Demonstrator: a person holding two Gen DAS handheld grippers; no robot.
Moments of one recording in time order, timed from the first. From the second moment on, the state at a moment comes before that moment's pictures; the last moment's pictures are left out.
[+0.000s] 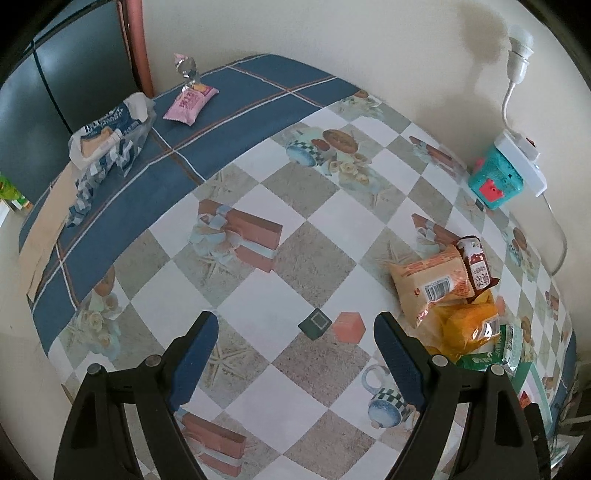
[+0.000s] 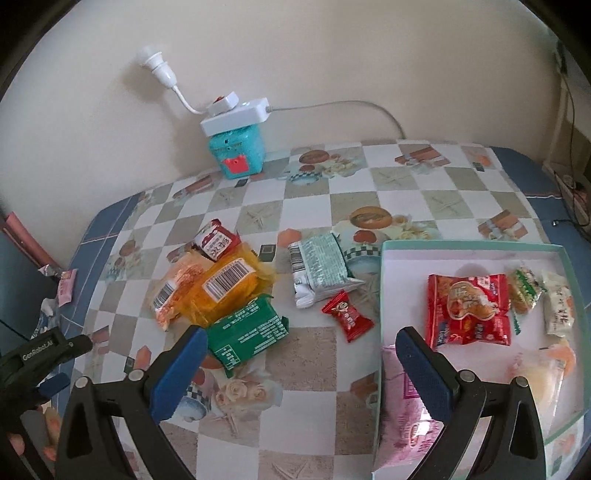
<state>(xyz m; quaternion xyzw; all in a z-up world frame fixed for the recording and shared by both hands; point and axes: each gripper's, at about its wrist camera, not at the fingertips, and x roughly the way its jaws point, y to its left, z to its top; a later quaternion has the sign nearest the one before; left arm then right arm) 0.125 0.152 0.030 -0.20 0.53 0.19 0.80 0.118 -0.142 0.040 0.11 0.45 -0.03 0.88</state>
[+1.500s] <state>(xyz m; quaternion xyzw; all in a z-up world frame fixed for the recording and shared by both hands) 0.178 0.124 -0.025 -0.22 0.58 0.15 0.77 0.163 -0.079 -0.034 0.01 0.50 0.04 0.87</state>
